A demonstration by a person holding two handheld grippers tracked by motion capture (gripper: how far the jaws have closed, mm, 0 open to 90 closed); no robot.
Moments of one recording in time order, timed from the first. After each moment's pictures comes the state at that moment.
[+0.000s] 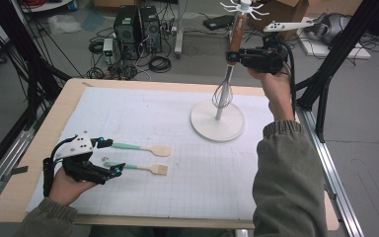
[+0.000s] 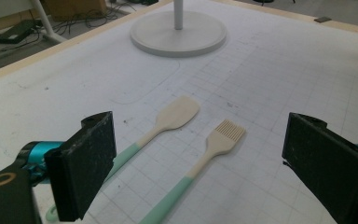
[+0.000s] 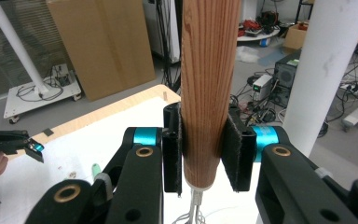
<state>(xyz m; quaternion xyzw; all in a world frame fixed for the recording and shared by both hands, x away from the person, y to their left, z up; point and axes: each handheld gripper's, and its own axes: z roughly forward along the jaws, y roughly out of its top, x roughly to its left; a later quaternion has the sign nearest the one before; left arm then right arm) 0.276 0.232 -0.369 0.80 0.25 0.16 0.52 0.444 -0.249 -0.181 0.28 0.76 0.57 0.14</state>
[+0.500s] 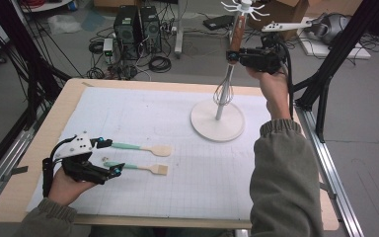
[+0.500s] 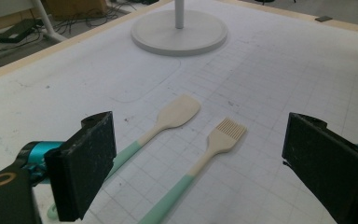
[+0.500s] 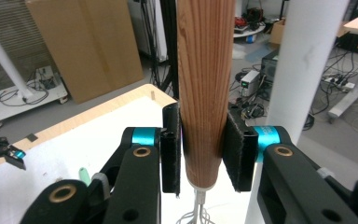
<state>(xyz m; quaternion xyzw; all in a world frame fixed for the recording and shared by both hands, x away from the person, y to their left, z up) 0.276 0.233 -0.369 0.80 0.25 0.16 0.52 0.449 -0.248 -0.184 0.31 0.75 0.56 0.15</state>
